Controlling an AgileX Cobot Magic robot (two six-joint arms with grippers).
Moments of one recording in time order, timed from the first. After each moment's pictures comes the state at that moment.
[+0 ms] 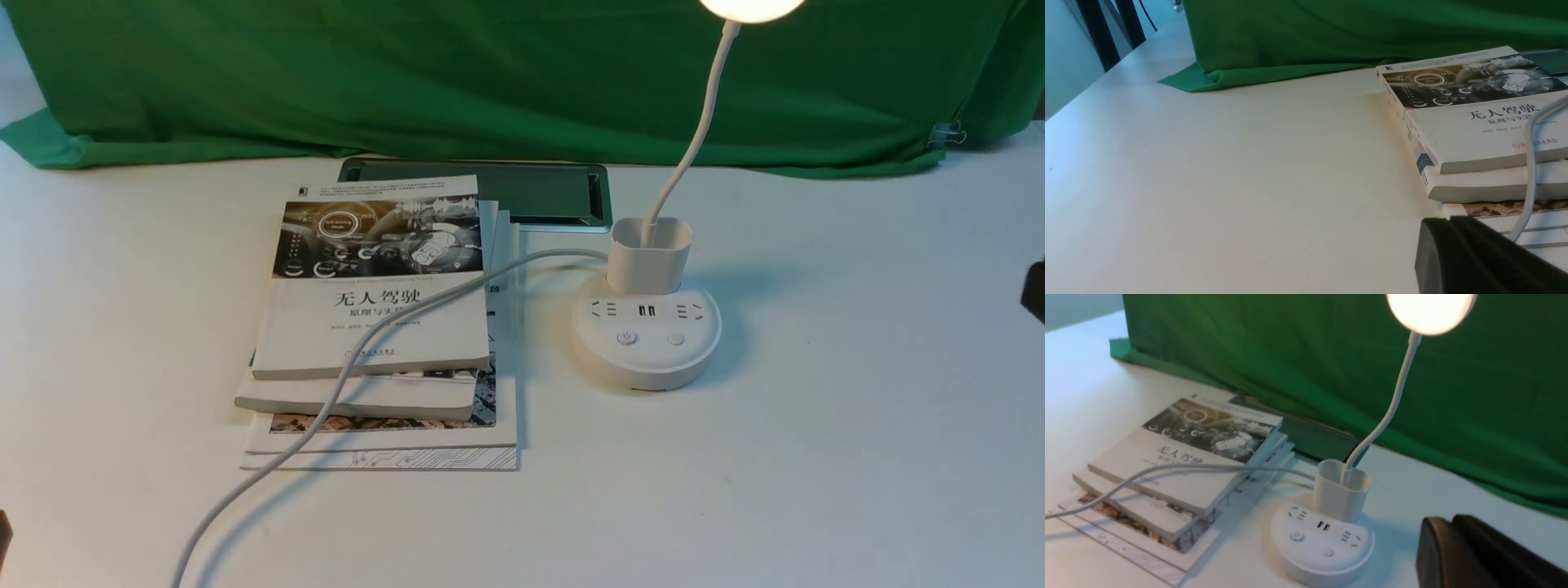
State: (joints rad) right arm 0.46 0.55 -0.57 0.04 0.24 -0.13; left arm 0.02 0.00 0.01 -0.04 0.22 0.16
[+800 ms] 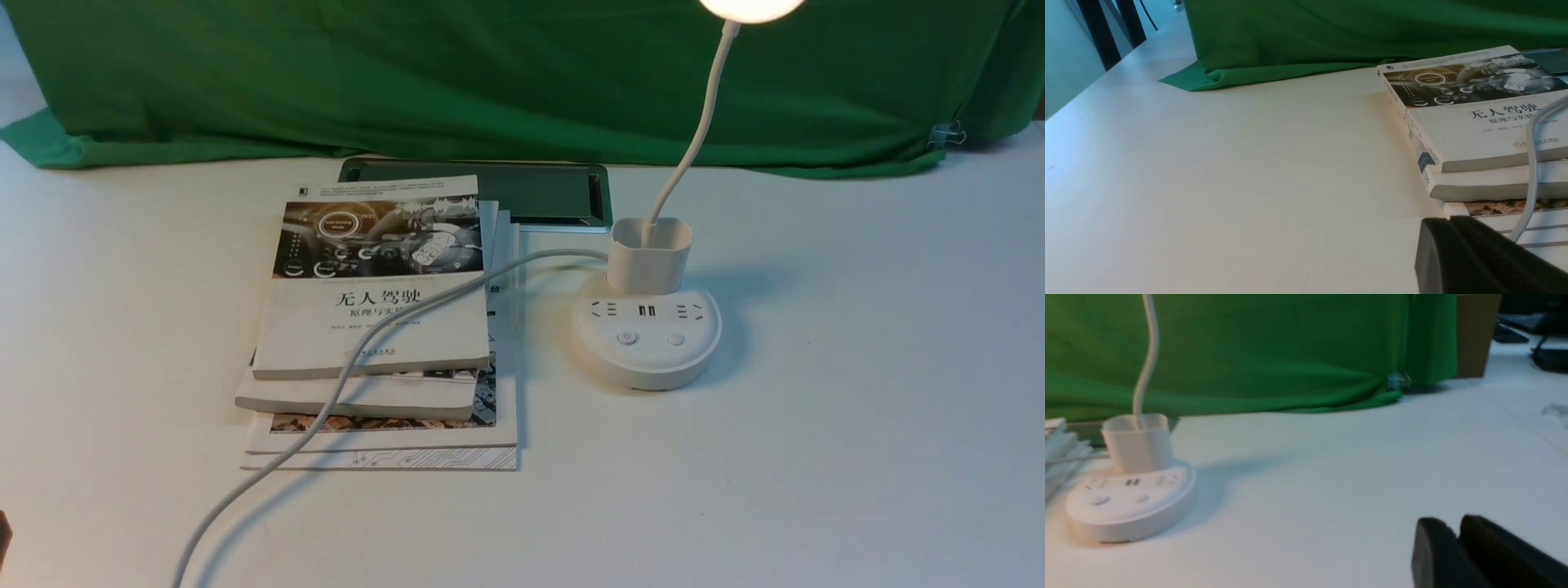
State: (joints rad) right arm -0.01 0.00 0.01 -0.11 0.16 0.18; left arm 0.02 0.00 0.01 -0.04 0.22 0.16
